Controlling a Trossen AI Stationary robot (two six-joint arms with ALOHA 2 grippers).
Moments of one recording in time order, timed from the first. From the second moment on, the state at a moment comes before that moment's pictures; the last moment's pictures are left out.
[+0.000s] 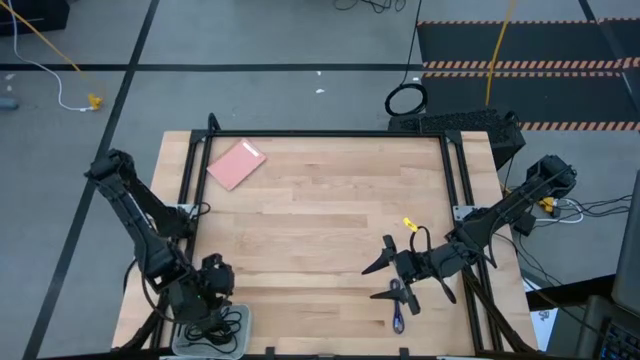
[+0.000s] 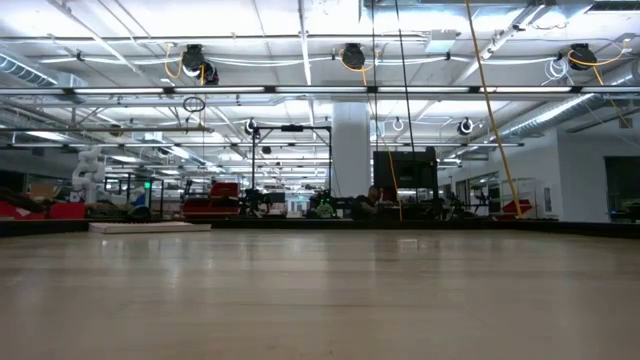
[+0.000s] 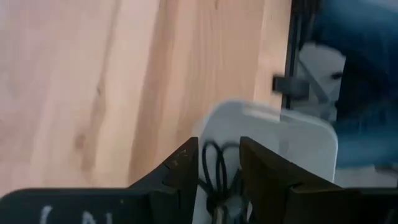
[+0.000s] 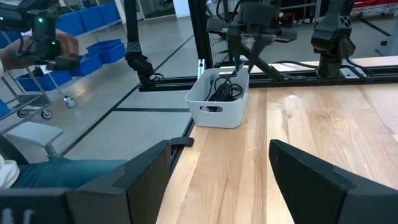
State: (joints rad) left arm -0.95 1.29 0.99 -0.79 -0.22 -1.09; right arm 0.62 1.19 0.71 0.27 0.29 0.29
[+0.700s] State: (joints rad) left arm -1.14 1.48 0.99 -0.81 -0.12 -1.33; right arm 0.61 1.19 0.66 0.36 0.29 0.32
